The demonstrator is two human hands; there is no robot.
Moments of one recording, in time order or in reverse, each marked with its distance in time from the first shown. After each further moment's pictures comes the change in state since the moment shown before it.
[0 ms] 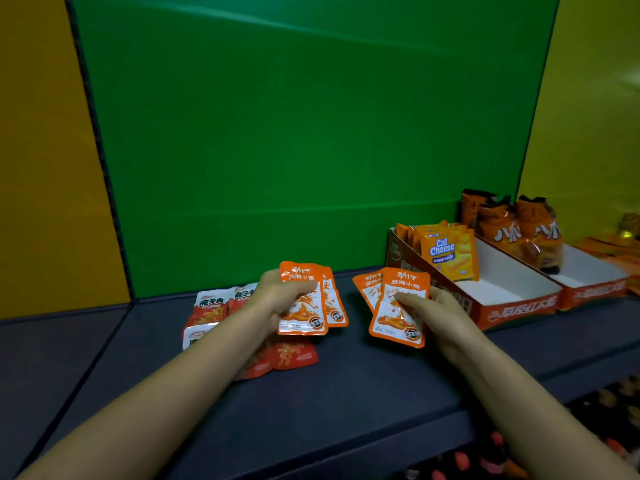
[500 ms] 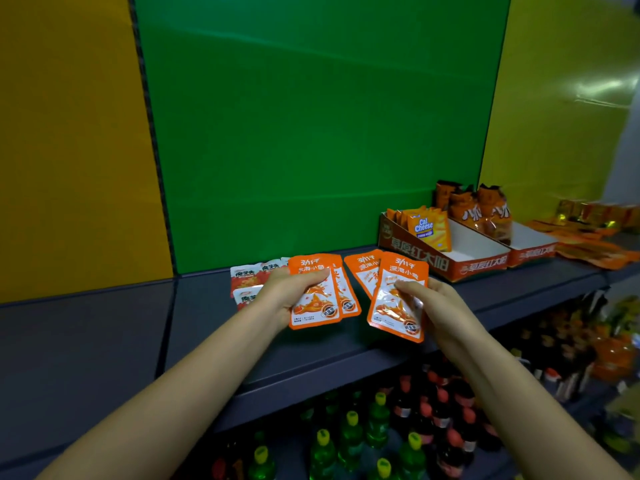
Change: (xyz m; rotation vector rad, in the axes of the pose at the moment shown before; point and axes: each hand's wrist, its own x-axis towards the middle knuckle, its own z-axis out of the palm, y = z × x) left_hand -0.121 -0.003 -0.049 -0.117 -0.177 -0.052; right_hand -0.148 -0.001 0.048 0.057 0.066 -0.052
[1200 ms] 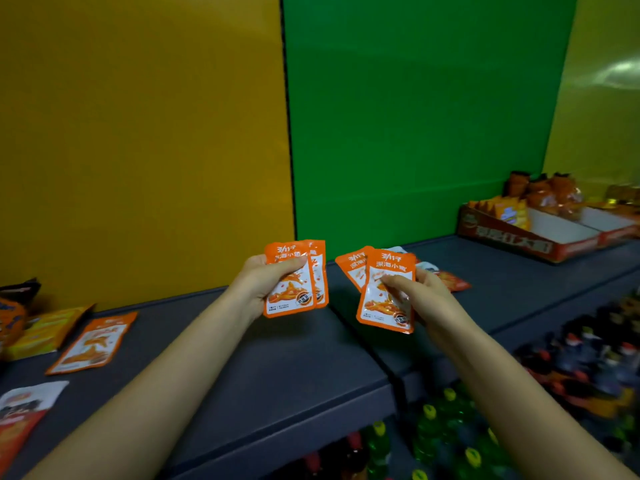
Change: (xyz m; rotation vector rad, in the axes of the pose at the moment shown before) left_hand -0.060 0.042 -0.274 0.120 0.084 0.063; right_hand -0.067 0.013 0.259 -0.029 -0.003 -0.036
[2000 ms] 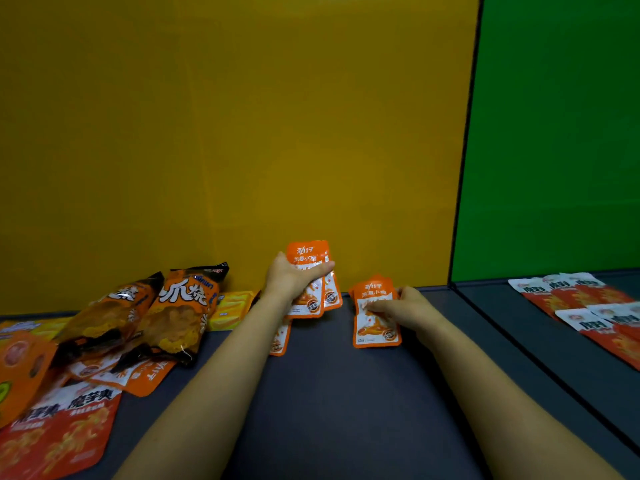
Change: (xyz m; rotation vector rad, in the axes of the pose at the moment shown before) left_hand 0.040 -0.016 -0.201 0.239 0.497 0.102; right_hand 0.070 0.036 0.243 -0.448 -0.312 0.100
